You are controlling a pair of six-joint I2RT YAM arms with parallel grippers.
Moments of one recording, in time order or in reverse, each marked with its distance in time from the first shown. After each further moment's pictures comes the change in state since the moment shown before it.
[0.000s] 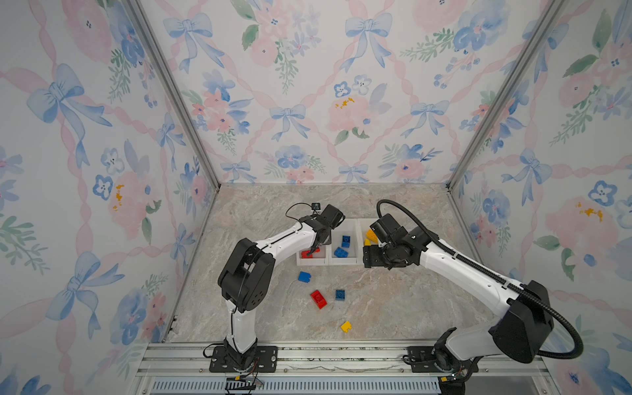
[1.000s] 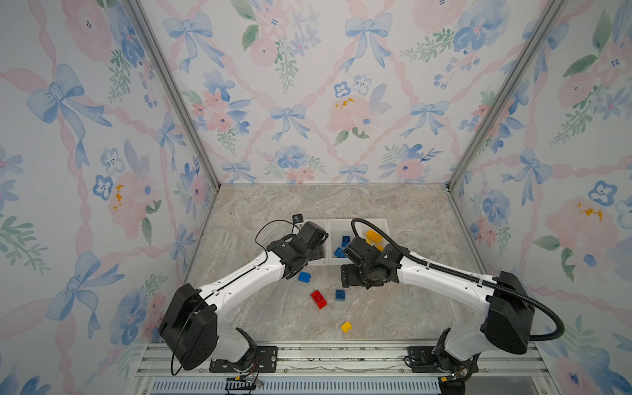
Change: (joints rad) left arm -0.055 -0.546 -0.414 0.080 0.087 -0.143; right arm 0.286 0.107 -0.043 0.108 -0.006 0.254
